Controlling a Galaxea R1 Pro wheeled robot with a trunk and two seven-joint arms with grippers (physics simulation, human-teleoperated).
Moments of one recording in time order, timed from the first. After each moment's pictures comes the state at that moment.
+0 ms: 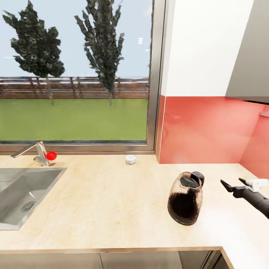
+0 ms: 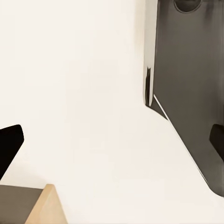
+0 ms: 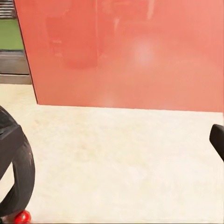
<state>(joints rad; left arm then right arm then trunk) -0.01 0.10 -0.26 -0.04 0.22 0.08 0.07 -0.35 -0.51 -0.30 -1.10 -0.30 0.07 0.55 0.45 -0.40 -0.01</state>
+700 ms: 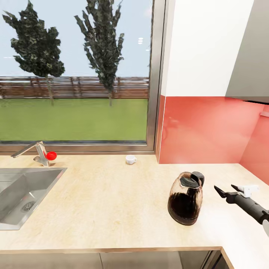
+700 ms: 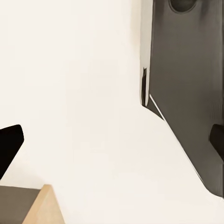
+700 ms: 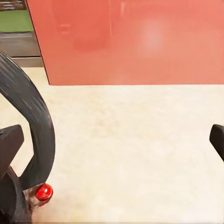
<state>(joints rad) -0.01 0.10 -0.26 -0.04 0.22 0.09 0.07 -0.35 -0.47 -0.26 -1.03 -0.31 0.07 0.56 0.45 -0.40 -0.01</state>
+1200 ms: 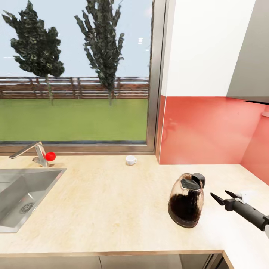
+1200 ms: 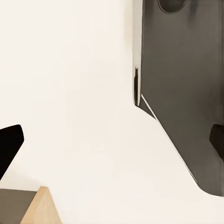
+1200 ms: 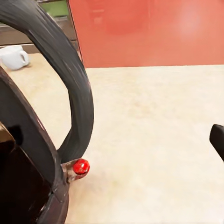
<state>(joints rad) -0.01 0.08 -0.26 -0.04 0.22 0.09 0.07 -0.35 -0.47 -0.27 -0.95 -0.31 0.07 0.75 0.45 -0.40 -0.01</state>
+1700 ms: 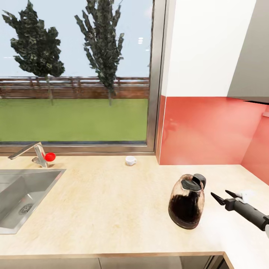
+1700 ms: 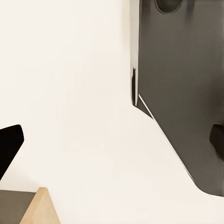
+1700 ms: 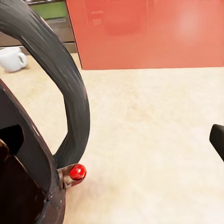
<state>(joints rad) -0.01 0.07 -0.26 -0.04 0.22 0.09 0.07 -0.35 -0.47 -0.28 -0.95 -0.31 0.07 0.75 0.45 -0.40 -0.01</state>
